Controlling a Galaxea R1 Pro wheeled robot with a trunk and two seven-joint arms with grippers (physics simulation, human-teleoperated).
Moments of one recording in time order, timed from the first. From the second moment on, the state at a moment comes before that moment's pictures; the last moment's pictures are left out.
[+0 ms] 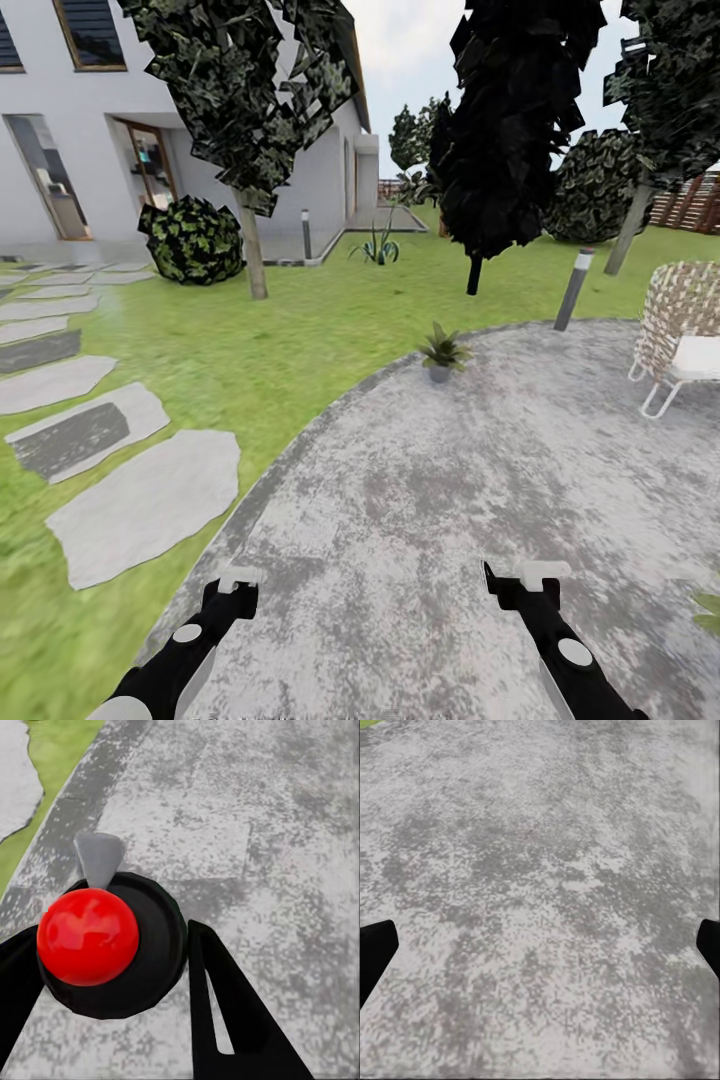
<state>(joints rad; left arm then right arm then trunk) -0.53 0.04 -0.01 -0.38 -0.05 -0.17 -0.07 -0.30 -0.10 -0.03 -0.84 0.01 -0.10 -0.02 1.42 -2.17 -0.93</state>
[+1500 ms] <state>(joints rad) -0.53 0.04 -0.01 -0.38 -0.05 -0.17 -0.07 -0.30 -0.10 -0.03 -0.84 0.01 -0.10 -0.02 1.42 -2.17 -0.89</state>
